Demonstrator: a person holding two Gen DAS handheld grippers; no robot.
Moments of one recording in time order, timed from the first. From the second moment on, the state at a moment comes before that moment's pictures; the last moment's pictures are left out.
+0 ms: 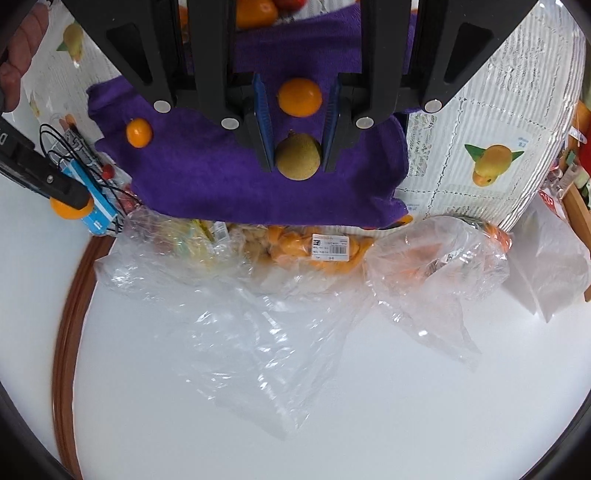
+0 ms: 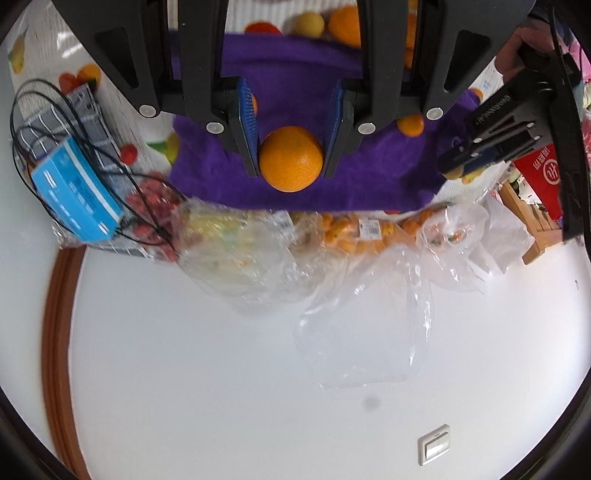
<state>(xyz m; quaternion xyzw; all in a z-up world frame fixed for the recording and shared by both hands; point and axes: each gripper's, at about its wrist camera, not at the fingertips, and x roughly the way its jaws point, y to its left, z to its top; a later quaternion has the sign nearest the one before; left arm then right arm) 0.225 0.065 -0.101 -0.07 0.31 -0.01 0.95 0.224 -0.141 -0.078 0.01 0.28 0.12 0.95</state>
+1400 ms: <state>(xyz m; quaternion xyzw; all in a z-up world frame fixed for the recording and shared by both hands) 0.239 0.077 -0.144 -0.05 0.36 0.03 0.93 0.257 -0.139 -0.163 0.02 0.36 0.13 0.92</state>
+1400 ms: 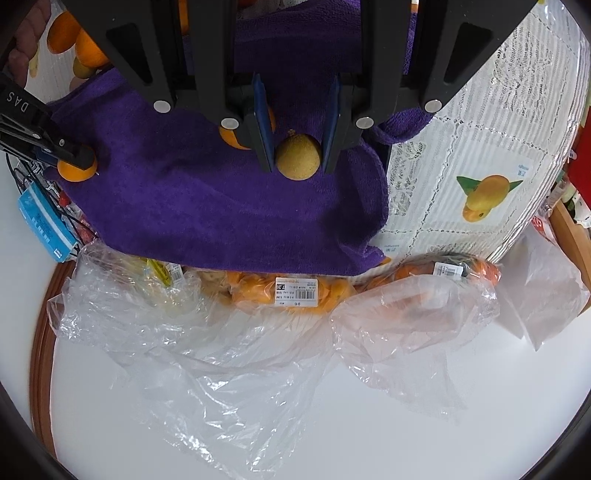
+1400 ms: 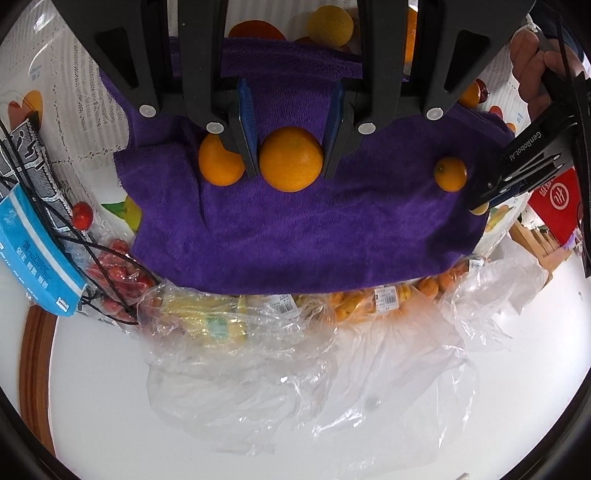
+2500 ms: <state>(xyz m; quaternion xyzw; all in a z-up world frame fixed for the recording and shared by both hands) 0.244 0.076 -0.155 -0.05 0.38 0.03 0.92 0.267 -0.134 -0.177 0.00 0.40 0.12 0.91</state>
